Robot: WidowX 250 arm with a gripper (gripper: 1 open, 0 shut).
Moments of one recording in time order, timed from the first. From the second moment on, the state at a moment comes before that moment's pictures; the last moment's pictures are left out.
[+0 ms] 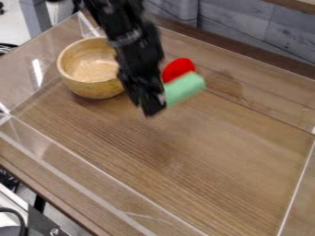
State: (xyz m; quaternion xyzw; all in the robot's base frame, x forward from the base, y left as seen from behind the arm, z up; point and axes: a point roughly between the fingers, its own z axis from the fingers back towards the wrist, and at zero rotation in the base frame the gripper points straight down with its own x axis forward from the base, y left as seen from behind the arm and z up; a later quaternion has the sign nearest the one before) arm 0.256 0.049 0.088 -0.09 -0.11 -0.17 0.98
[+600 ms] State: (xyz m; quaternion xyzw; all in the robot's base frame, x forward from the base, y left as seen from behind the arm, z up) arm 0.253 0.138 0.117 -0.07 -0.12 -0.13 0.98
